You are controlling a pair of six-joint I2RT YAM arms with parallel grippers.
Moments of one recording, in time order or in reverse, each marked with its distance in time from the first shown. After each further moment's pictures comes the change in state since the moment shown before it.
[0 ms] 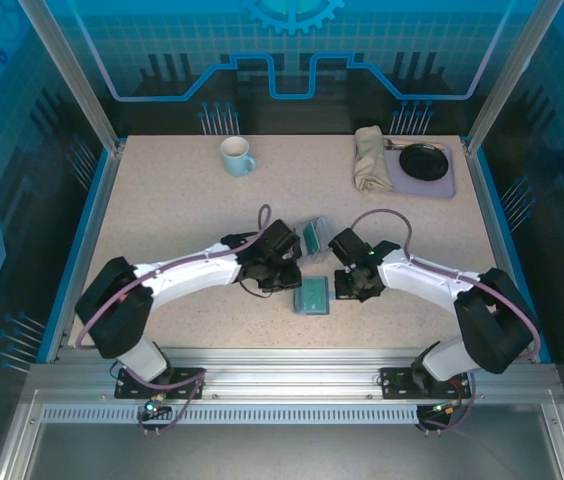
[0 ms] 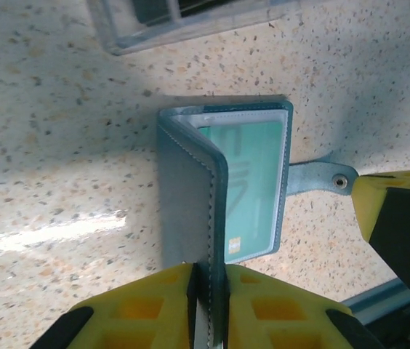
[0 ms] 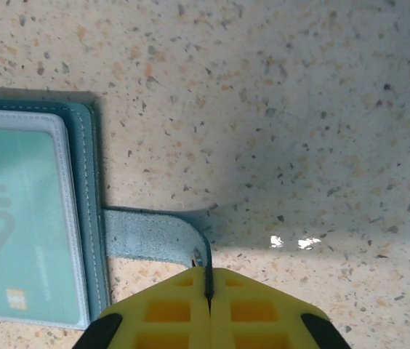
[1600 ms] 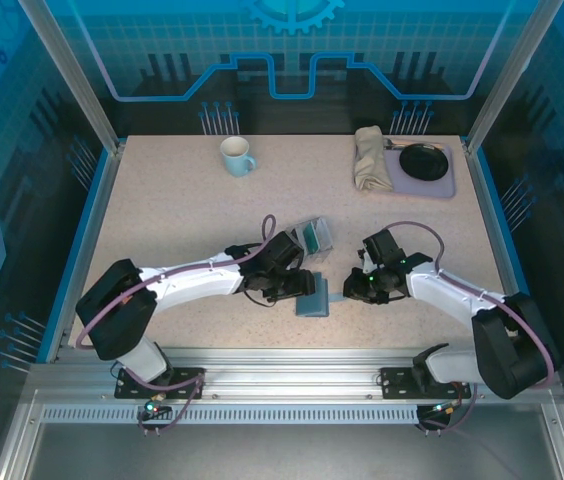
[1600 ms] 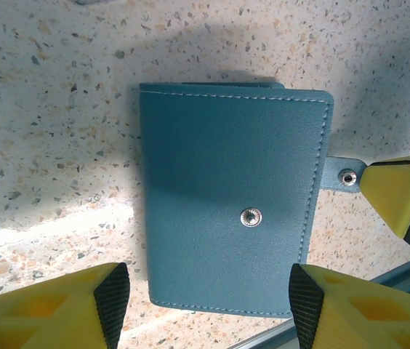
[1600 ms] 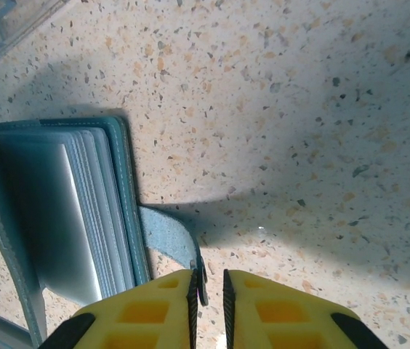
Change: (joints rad) left arm -0.035 -0.038 -0.117 0.137 0.011 -0.061; right arm -0.198 -0.133 -0.167 0.168 -0.321 0.010
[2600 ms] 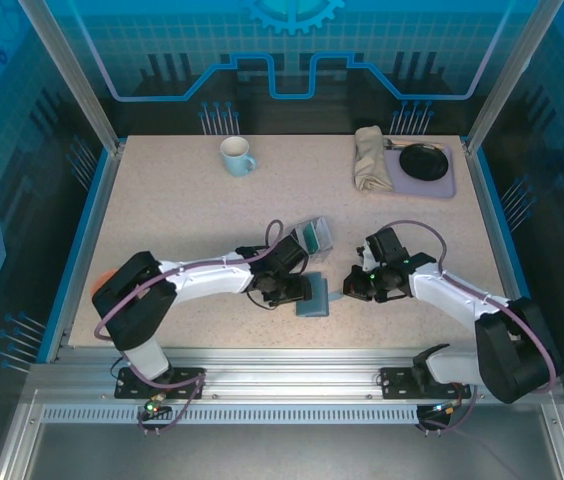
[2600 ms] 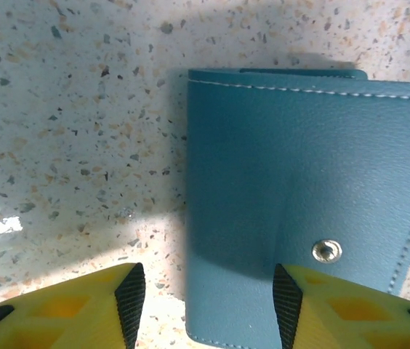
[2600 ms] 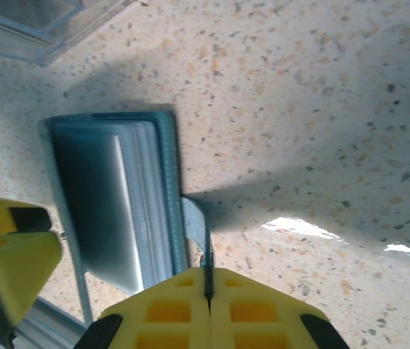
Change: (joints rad) left arm 0.001 0.100 0.013 -0.018 -0.002 -0.003; right arm -0.019 -0.028 0.000 0.027 -0.092 -0.013
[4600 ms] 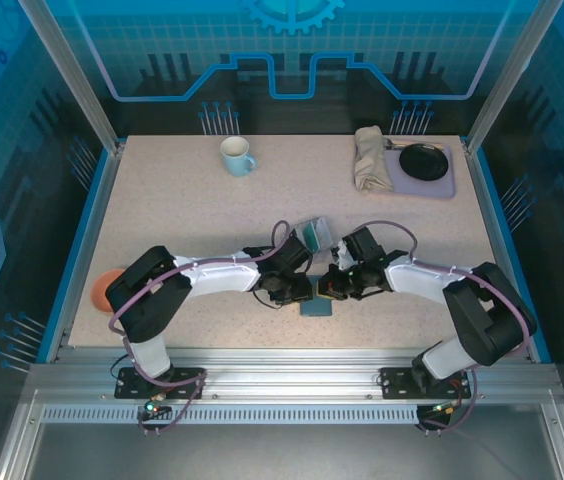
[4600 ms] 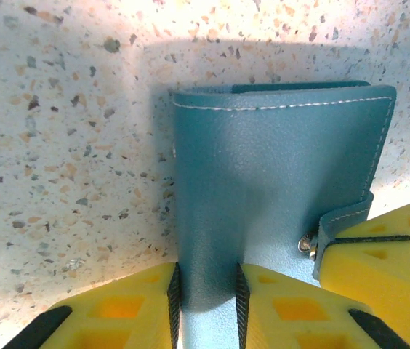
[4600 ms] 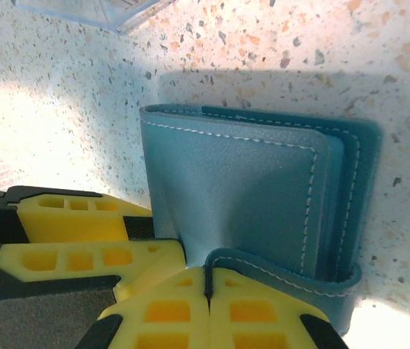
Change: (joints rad) left arm 0.003 0.071 0.014 0.087 0.040 0.003; right arm 0.114 0.225 0.042 0.236 -0.142 0.109
